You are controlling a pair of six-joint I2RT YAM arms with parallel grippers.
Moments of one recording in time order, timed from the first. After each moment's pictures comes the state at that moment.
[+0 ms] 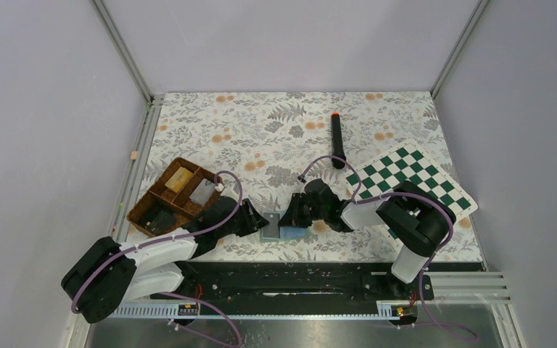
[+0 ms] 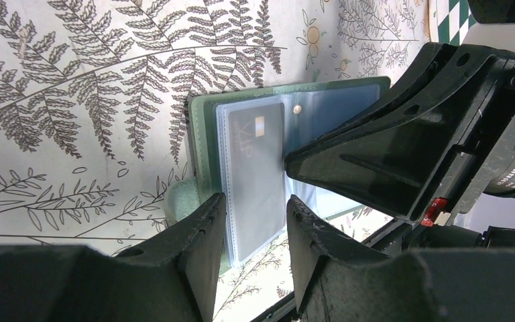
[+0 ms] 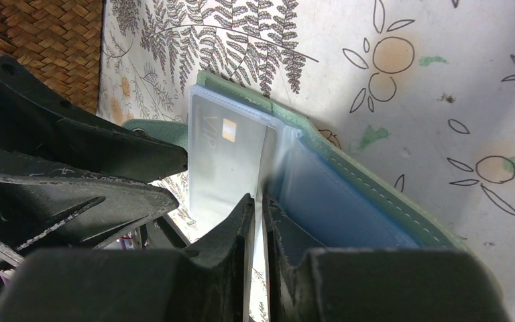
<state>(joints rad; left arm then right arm) -0.73 1.09 0.25 0.21 0.06 -0.97 0.82 1.72 0.59 0.42 -0.33 0.92</state>
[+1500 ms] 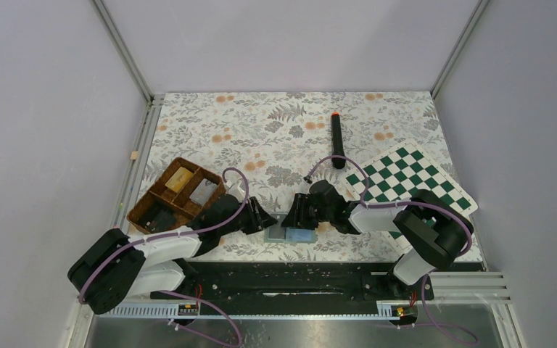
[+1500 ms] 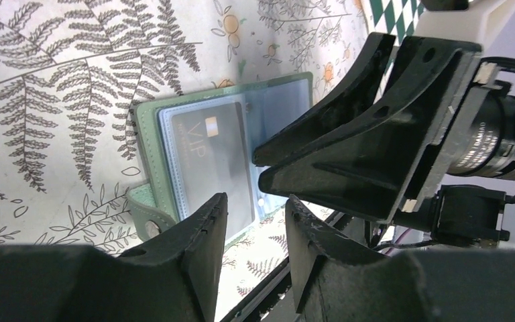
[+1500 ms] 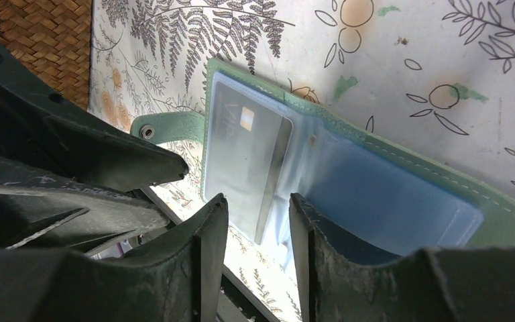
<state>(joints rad) -0.73 1.15 0.25 0.39 0.21 -0.96 0.82 1.59 0.56 0.30 -0.28 0.92</state>
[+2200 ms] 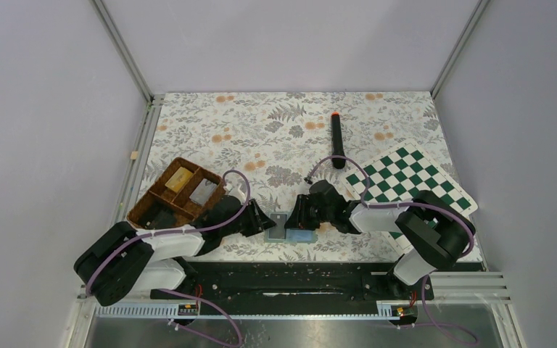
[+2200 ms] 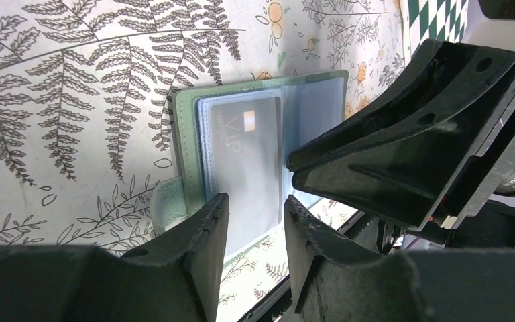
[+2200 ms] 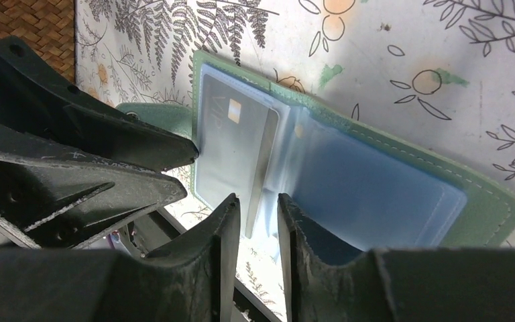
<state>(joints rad) -0.73 1.23 0.24 0.39 0.19 -0.99 0.82 1.57 0.56 0.25 -0.27 0.90</state>
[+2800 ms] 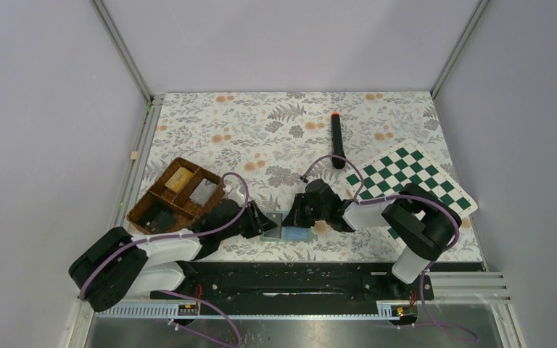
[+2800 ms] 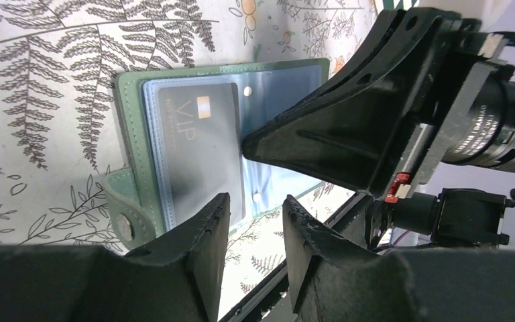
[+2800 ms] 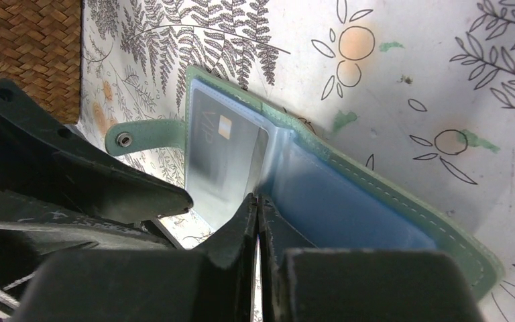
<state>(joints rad) -0.76 1.21 0.20 0.47 0.18 -1.02 0.82 1.68 0.60 0.33 -0.28 0.91</state>
